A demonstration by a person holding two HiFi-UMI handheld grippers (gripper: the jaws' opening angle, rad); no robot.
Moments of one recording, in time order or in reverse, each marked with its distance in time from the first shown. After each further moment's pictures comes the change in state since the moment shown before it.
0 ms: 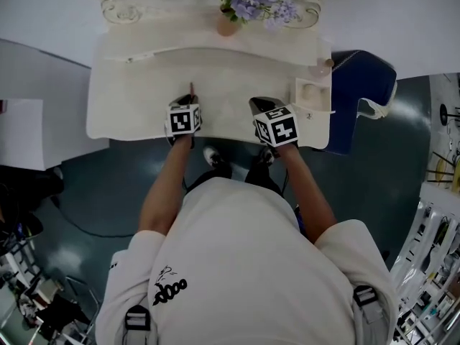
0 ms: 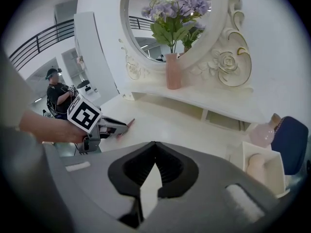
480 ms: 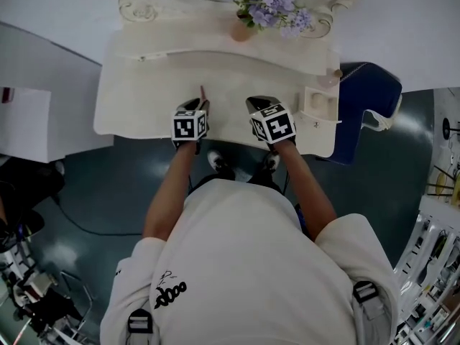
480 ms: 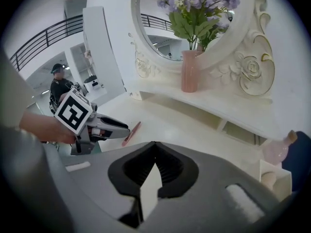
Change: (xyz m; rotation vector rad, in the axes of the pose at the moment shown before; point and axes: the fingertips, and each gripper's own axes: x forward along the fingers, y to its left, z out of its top) left arm -0.022 -0.012 0.009 -0.023 -0.051 -0.093; right arm 0.030 0.022 0.022 -0.095 0.015 0.050
